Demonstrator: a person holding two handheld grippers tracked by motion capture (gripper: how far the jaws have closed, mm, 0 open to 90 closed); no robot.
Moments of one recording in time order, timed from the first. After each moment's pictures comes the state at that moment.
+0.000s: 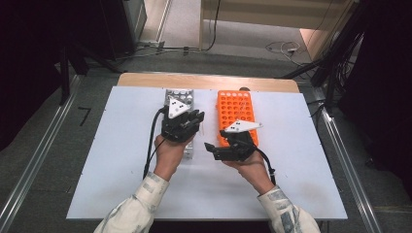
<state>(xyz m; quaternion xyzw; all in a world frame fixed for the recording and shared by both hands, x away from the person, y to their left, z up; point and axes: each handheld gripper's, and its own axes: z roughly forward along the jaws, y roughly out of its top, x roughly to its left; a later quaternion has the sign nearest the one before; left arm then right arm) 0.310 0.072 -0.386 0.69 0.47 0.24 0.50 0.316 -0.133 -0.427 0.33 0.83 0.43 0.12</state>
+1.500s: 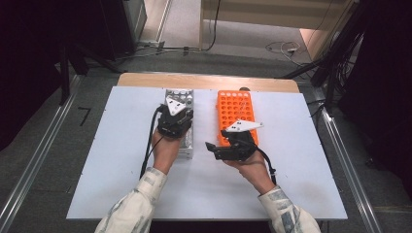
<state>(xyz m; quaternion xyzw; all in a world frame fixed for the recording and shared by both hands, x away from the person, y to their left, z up) 0.336 0.083 -0.418 0.69 0.50 0.28 0.43 0.317 -0.135 -0.427 0.33 0.83 0.43 0.12</state>
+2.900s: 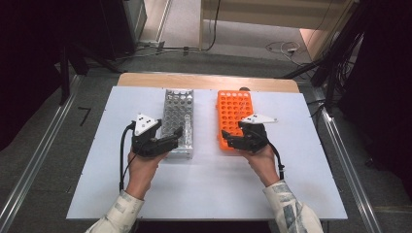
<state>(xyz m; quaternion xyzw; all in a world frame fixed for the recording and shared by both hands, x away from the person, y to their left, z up) 0.270 0.135 -0.412 0.66 0.51 0.26 0.49 0.347 -0.169 -0.436 0.41 0.79 0.42 0.18</state>
